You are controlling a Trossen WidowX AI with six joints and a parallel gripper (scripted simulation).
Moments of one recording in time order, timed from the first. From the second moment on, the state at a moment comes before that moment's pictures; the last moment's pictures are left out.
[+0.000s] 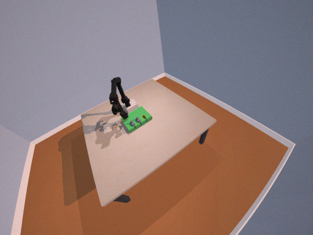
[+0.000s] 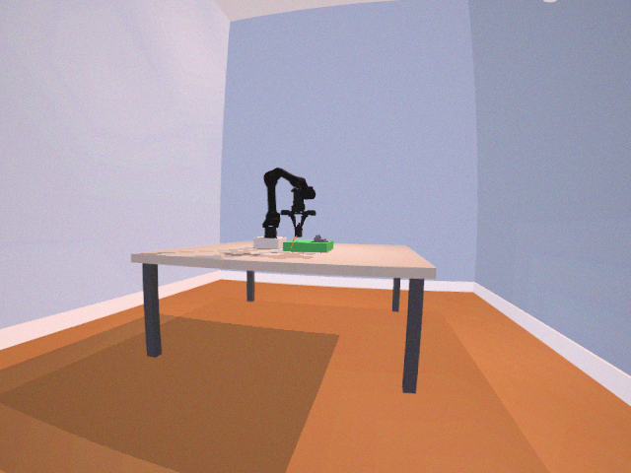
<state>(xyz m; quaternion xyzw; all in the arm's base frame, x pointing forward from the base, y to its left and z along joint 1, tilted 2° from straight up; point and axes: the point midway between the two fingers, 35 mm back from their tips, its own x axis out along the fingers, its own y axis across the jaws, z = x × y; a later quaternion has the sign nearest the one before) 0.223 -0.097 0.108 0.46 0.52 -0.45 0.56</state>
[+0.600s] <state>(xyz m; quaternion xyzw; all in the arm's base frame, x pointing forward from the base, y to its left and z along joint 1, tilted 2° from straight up) 0.238 -0.076 0.109 0.46 0.52 -0.45 0.56</state>
